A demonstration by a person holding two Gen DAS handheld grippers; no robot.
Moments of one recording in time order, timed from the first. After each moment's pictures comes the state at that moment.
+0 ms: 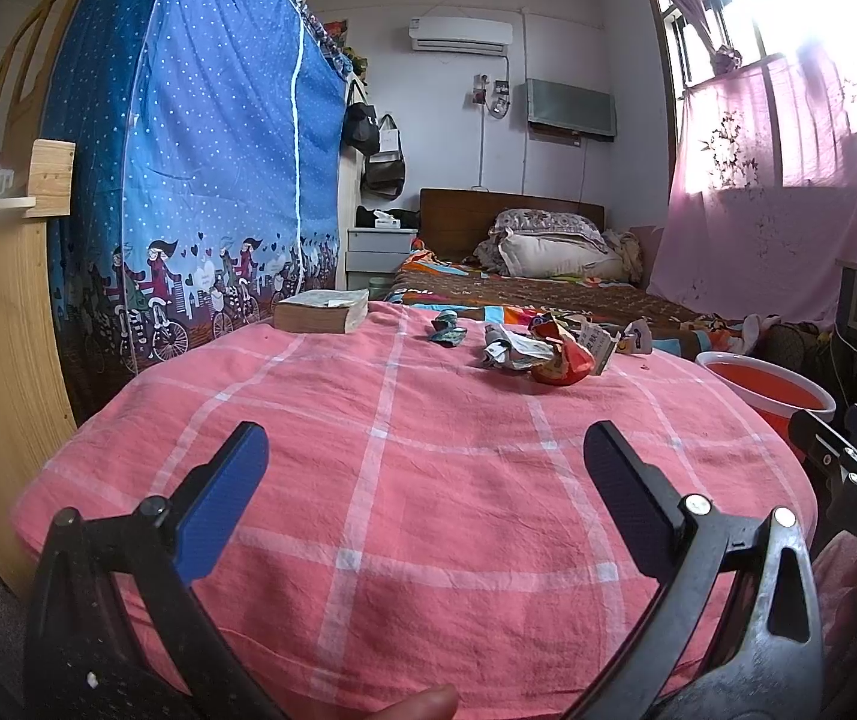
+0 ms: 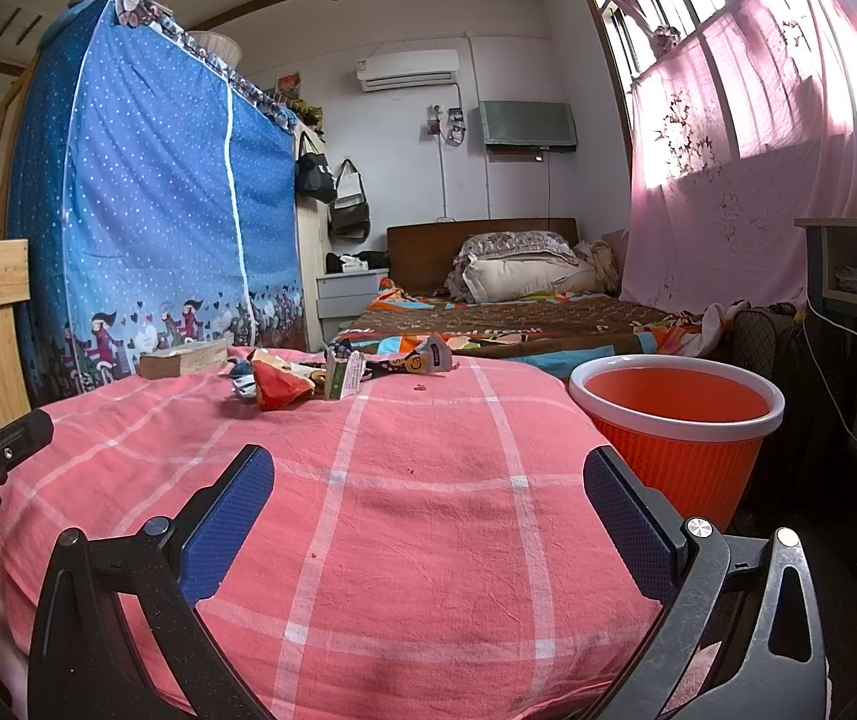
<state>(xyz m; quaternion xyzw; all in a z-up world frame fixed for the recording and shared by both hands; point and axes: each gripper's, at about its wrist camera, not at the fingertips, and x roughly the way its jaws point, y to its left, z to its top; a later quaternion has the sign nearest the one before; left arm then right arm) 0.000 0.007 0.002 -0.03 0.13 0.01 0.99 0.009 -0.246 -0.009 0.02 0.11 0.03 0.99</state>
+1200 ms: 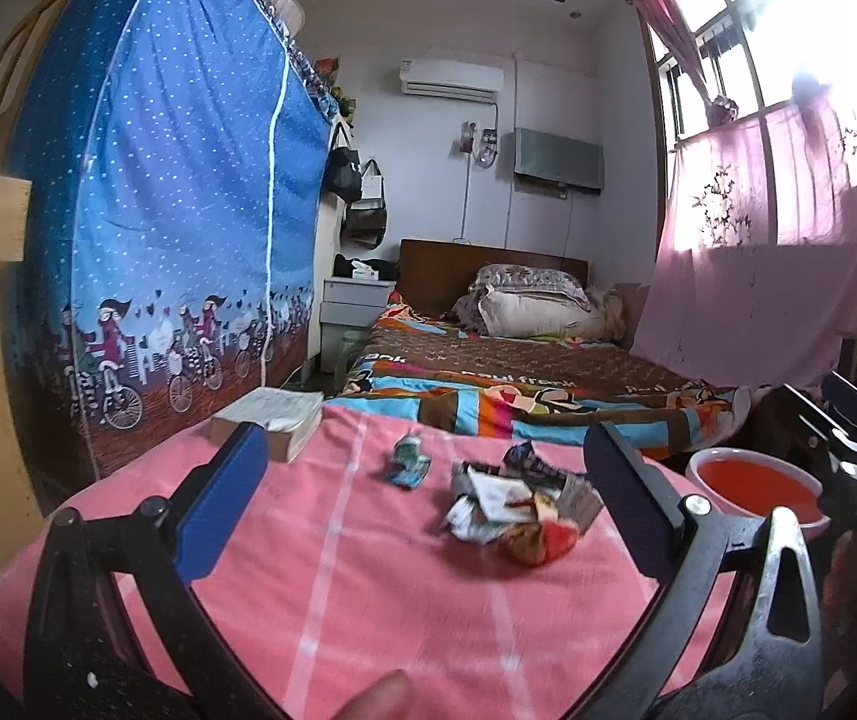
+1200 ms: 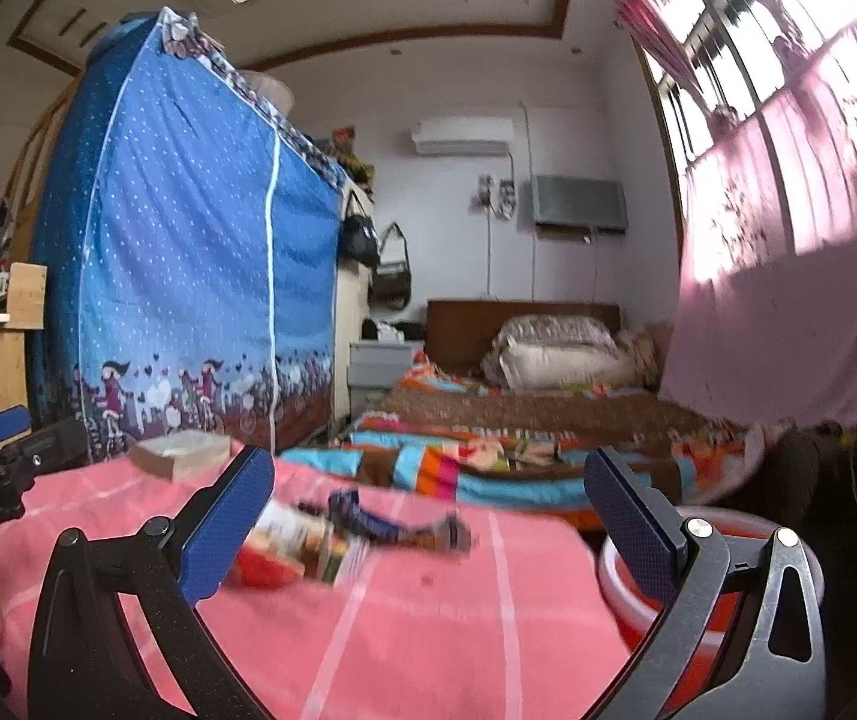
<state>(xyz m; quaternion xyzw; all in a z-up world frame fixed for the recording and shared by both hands) 0.091 -0.009 0.065 -0.05 0.07 -0.02 1.00 0.095 -0.241 0.071 -0.03 0.01 0.08 1.00</state>
